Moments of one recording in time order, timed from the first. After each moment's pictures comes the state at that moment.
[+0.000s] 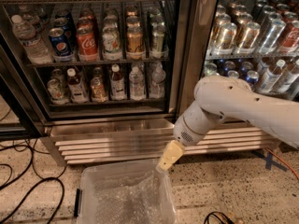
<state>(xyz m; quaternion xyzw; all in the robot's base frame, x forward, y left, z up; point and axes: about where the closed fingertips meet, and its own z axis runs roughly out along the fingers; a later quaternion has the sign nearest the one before) 0.488 -0.076 0.682 -0.50 0.84 0.15 0.13</state>
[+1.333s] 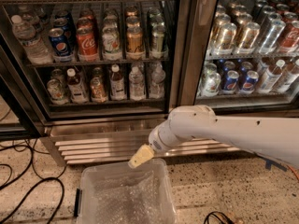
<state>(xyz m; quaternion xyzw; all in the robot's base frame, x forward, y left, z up) 0.540 0.004 0.603 -0.42 0.86 0.17 0.23</state>
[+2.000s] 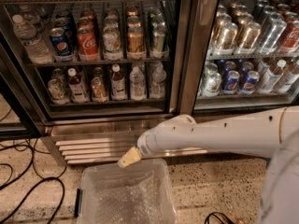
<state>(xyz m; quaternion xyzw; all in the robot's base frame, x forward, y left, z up) 0.567 0.036 0.558 -0.39 0.87 0.16 0.26</state>
